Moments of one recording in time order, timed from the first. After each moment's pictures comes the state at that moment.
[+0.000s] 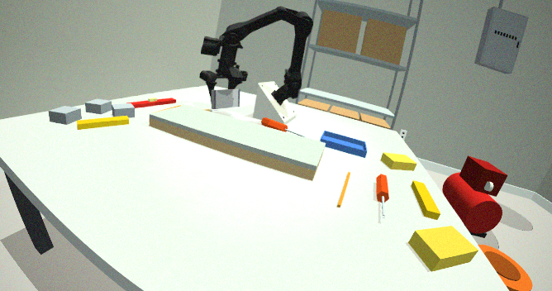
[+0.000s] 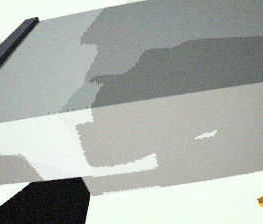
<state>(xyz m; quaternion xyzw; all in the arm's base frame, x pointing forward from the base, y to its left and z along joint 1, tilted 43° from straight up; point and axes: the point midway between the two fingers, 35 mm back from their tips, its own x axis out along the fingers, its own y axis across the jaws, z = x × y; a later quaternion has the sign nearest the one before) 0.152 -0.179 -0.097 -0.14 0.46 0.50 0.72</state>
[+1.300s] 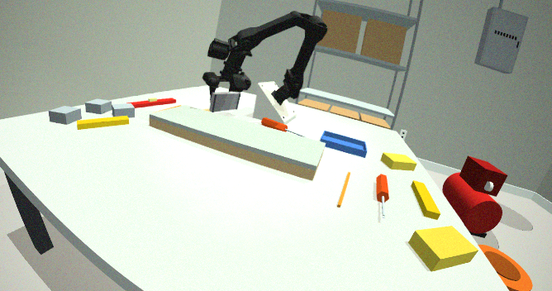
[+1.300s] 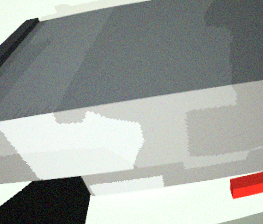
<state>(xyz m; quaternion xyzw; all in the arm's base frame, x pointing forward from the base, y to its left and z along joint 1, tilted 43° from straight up) 0.157 -0.172 -0.094 -0.21 0.56 0.47 0.64</state>
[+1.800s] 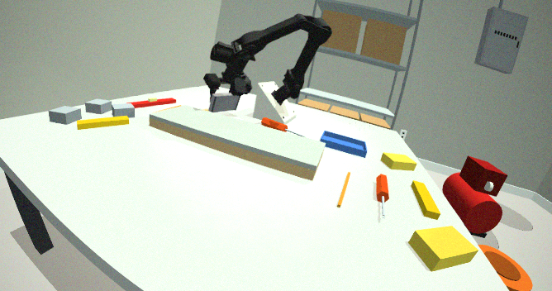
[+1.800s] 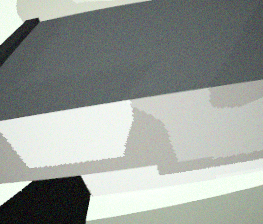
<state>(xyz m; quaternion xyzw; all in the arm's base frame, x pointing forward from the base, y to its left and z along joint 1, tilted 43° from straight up) 0.159 -0.168 -0.093 -0.24 0.60 0.46 0.61</state>
